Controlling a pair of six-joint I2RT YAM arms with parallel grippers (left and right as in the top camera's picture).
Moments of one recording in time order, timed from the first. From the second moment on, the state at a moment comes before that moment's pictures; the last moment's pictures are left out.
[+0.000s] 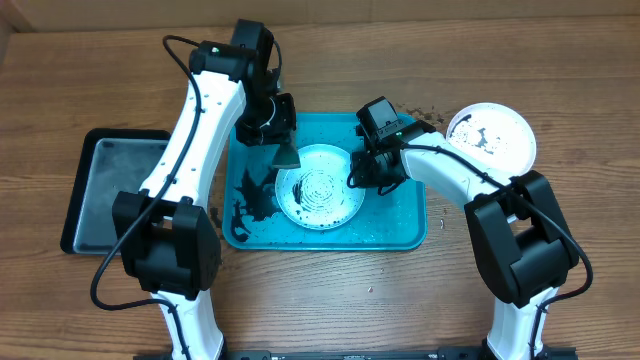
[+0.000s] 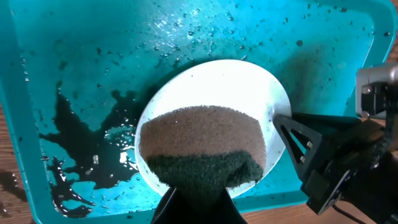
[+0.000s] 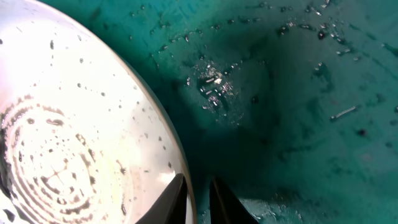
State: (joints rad) left arm -0.23 2.03 1.89 -1.30 0.25 -0.36; right arm 0.48 2.03 1.34 -0.63 -0.17 0.36
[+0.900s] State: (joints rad) left arm -0.29 2.03 1.67 -1.02 0.20 -0.42; right arm 0.48 2.05 1.35 -0.53 -0.21 0.59
